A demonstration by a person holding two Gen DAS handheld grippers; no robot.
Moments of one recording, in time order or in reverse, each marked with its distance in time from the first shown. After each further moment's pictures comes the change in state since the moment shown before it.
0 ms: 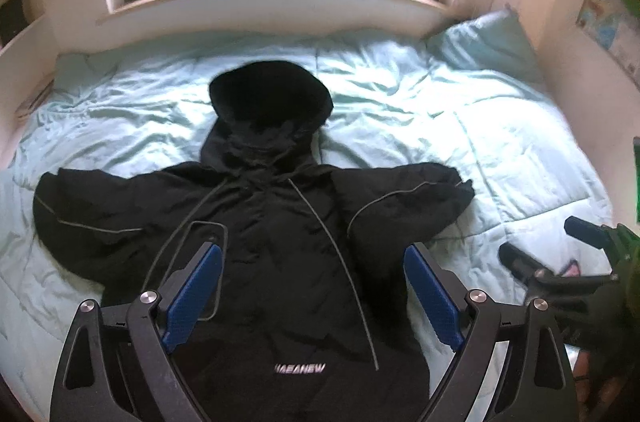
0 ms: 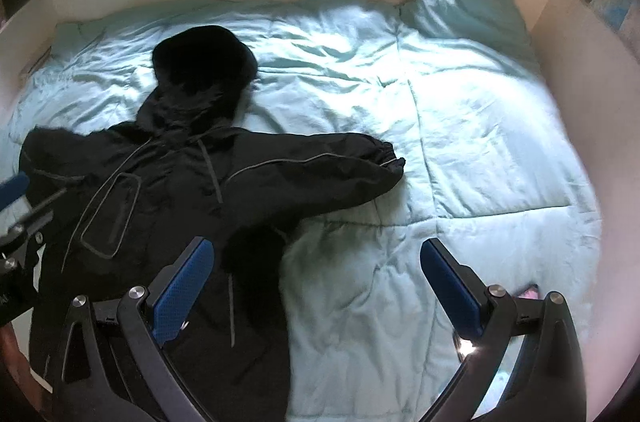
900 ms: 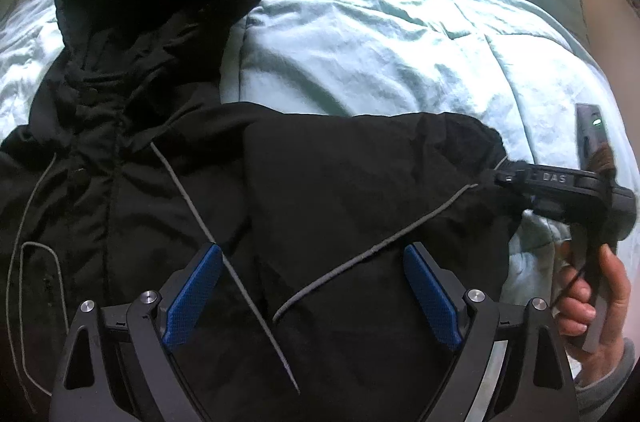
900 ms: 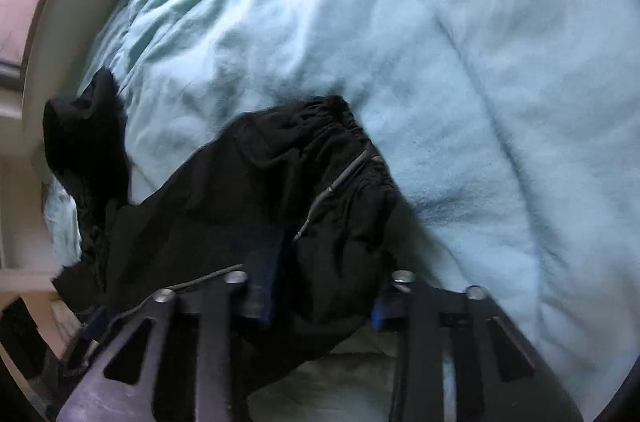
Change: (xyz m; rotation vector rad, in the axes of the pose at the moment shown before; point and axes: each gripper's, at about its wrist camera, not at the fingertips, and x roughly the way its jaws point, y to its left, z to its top) left arm 0.259 -0.045 0.031 -0.019 0.281 -0.168; right arm 0.309 -0.158 0.050 0.439 0.311 0.341
